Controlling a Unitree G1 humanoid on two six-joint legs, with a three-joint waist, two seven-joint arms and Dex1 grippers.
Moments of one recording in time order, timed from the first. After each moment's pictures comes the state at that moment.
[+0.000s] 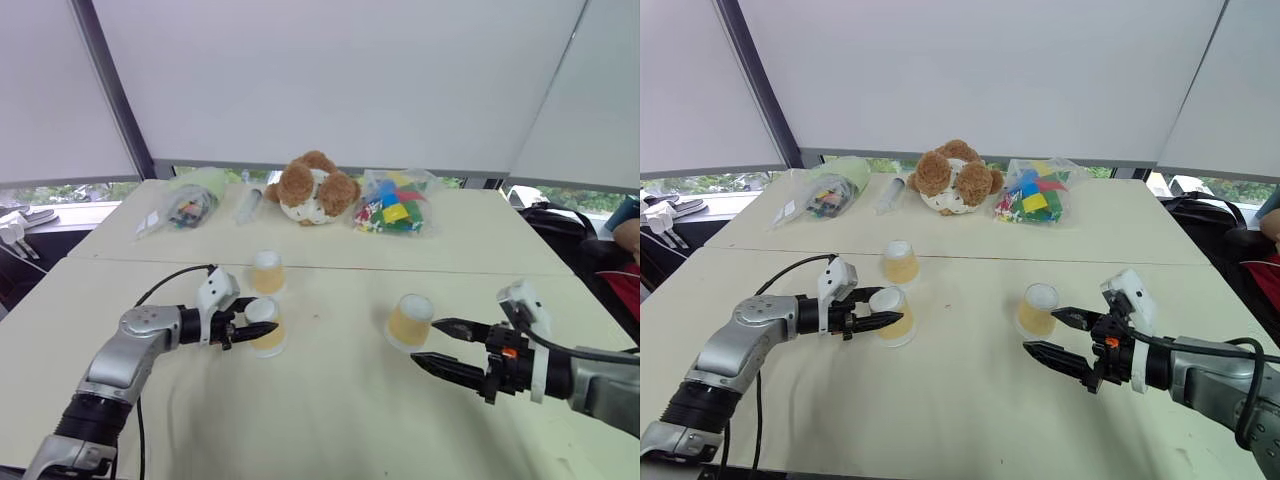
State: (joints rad) left arm -0.47 0.64 -0.06 0.11 -0.36 0.32 -1.07; right arm 0.00 -0.89 -0.43 -0.65 1.03 0.97 0.62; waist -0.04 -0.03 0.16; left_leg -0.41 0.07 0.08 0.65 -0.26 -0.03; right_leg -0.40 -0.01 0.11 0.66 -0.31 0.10
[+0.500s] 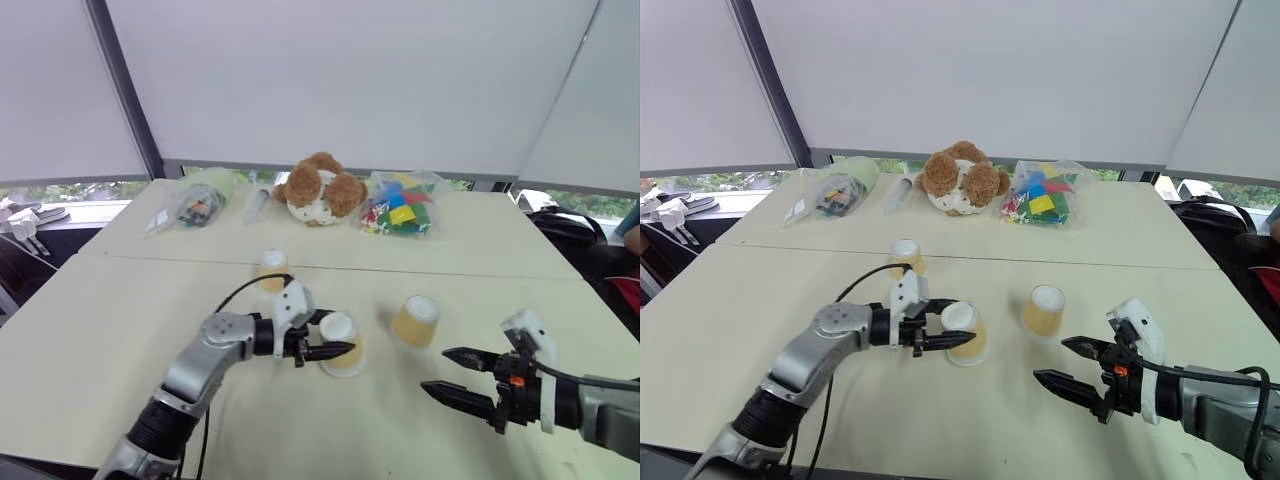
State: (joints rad) left arm -0.49 0.36 -0.30 -0.05 -0.29 0.33 -0.99; right arm 0.20 -0.90 -0.47 -0.69 1.00 0.96 0.63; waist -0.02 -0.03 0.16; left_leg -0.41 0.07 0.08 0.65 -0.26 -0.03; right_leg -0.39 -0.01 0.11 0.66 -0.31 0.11
